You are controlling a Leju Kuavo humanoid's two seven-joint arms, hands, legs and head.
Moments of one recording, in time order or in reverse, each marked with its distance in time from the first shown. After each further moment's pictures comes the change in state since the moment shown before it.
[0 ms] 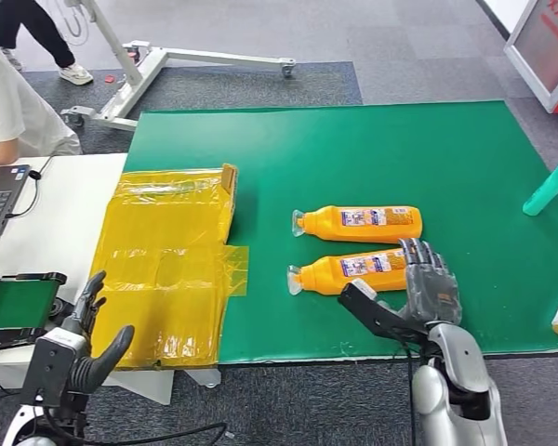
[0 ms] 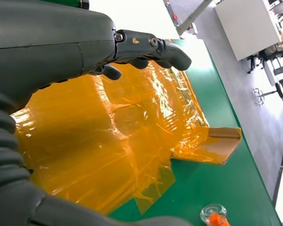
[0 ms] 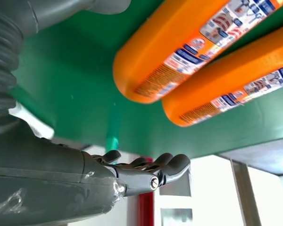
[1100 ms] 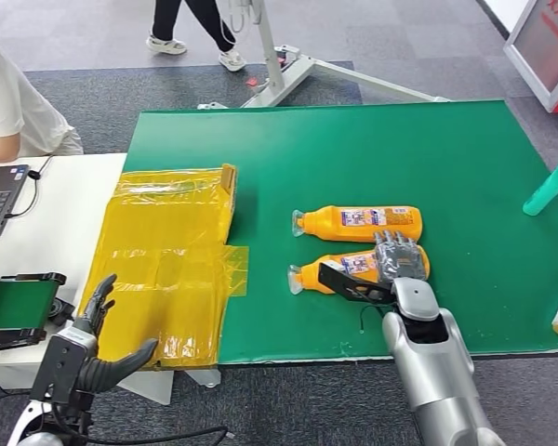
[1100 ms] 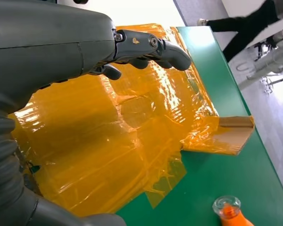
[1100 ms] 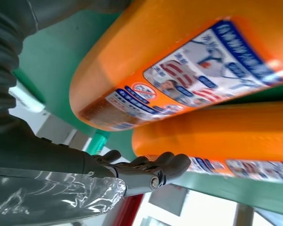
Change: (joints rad) left arm -0.018 0.004 0.017 0.046 -0.028 -0.046 -0.011; right arm -0.348 -0.061 0.124 0.526 0.180 0.098 0.174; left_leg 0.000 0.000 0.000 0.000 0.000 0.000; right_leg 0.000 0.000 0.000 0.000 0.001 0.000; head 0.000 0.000
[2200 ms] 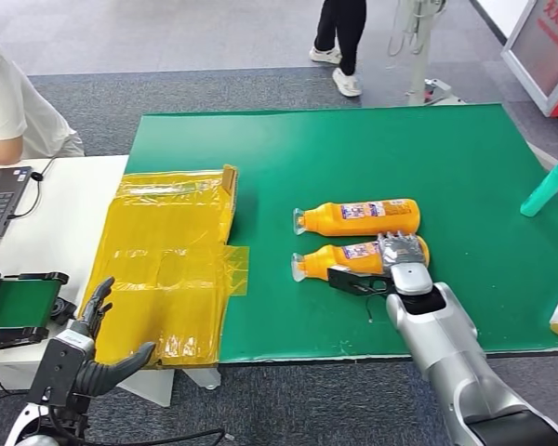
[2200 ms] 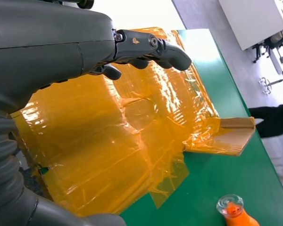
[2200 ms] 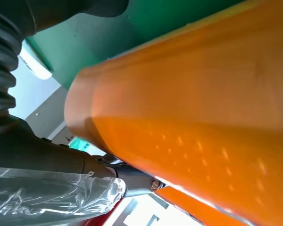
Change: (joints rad) left arm 0.004 -0.003 0.027 0.001 -0.012 -0.014 -0.017; right arm -0.208 -0.102 0.148 0.378 0.000 0.040 0.006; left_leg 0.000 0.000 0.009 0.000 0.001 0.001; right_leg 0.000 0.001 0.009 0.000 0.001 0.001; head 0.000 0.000
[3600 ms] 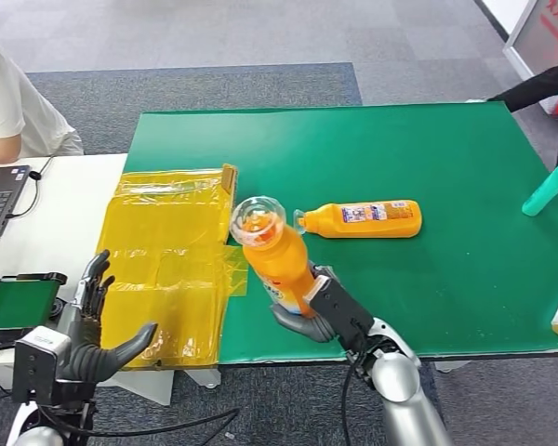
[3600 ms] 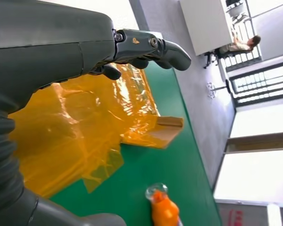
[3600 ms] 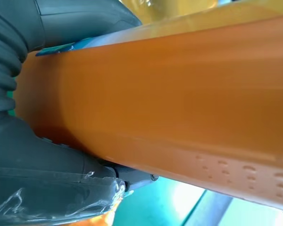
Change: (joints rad) left arm -0.015 0.018 -0.131 -0.074 0.181 0.089 -0.020; right arm 0.483 0.181 -0.013 -0.744 -1.181 0.054 -0.346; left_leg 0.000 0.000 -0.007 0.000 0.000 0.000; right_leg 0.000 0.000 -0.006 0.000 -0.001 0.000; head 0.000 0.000
